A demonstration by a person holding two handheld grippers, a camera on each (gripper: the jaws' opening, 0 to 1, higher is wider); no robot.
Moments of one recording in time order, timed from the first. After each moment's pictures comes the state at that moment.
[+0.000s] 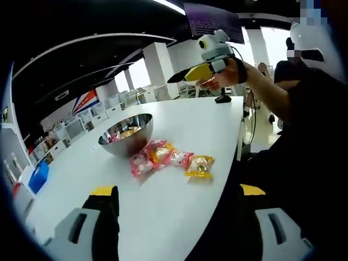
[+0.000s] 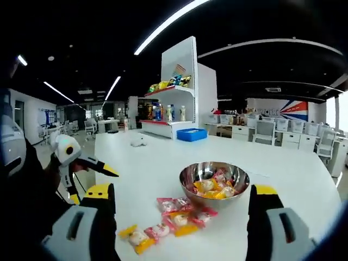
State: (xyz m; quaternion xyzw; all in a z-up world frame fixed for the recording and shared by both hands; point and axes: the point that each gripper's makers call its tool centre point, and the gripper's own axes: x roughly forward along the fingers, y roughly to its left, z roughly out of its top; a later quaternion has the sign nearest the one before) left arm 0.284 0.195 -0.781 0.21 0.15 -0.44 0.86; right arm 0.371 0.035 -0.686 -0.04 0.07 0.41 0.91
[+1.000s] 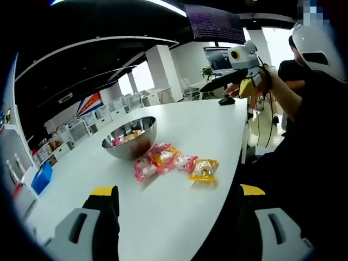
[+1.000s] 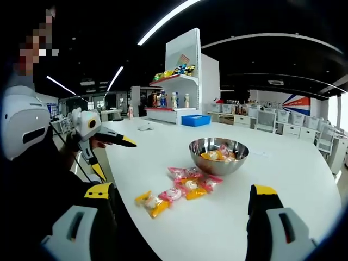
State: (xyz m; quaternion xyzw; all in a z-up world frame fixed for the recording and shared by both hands) left arm 0.294 0.190 -0.775 0.20 0.13 -0.42 0.88; right arm 0.317 0.003 -0.728 -0.06 0.11 0.42 0.90
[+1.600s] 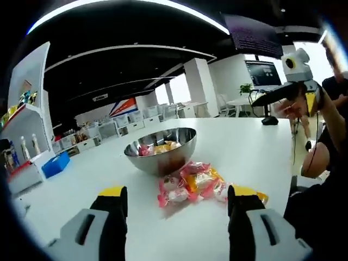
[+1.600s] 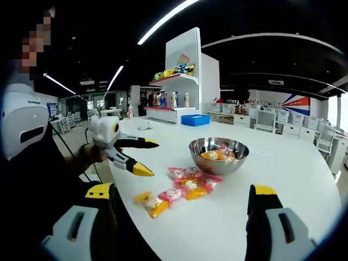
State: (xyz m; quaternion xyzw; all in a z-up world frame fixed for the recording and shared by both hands) left arm 0.386 0.167 -0.789 0.12 0.10 -0.31 0.94; right arm 0.316 0.003 -0.727 -0.06 0.11 0.42 0.90
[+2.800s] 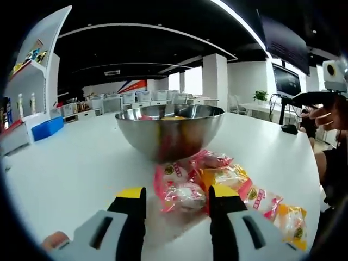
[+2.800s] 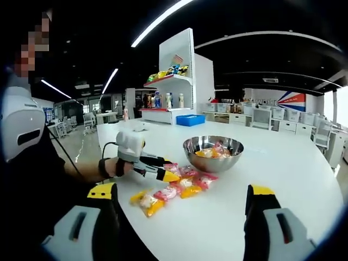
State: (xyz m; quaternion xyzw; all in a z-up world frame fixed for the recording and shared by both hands) left arm 0.451 0.153 -0.846 0.05 0.15 -0.27 0.95; right arm 0.323 -0.006 -0.734 -0.05 0.11 0.40 0.91
